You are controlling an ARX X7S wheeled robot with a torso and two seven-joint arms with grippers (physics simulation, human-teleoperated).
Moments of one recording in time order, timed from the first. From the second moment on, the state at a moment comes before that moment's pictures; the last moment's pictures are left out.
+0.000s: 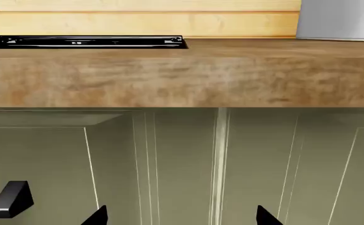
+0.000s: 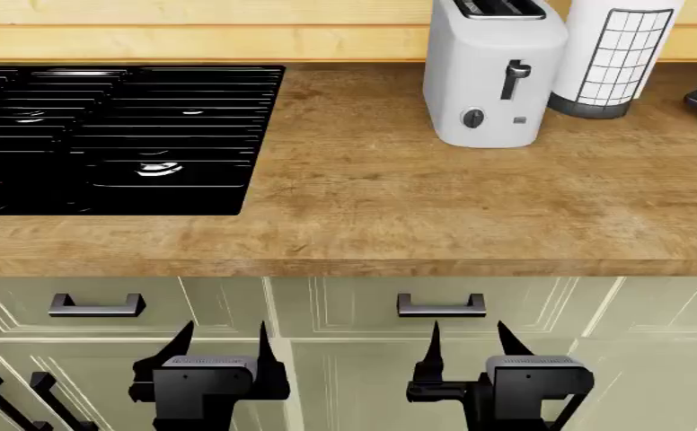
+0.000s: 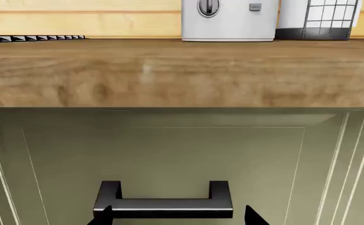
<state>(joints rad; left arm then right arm) 0.00 0.00 0.00 0.00 0.00 0.00 0.00 0.00 0.00 0.00 0.00 0.00 0.00 0.00</state>
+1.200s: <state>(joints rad) -0.24 -0.49 -0.07 0.77 -0.30 -0.64 0.22 0.38 0.69 0.18 -1.02 1.03 1.15 0.21</state>
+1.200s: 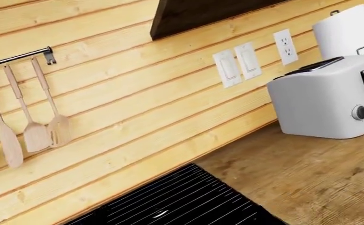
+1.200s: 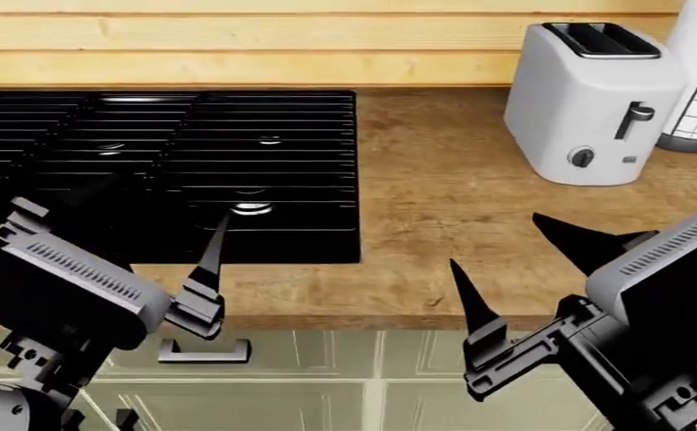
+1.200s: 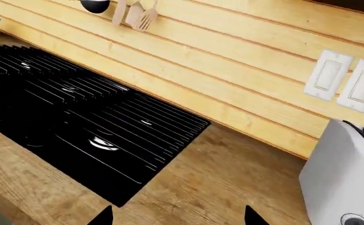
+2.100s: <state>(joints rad) -0.26 -0.50 -0.01 0.74 -0.24 -0.62 0.18 0.34 0.86 -0.12 -1.02 0.76 0.88 0.21</state>
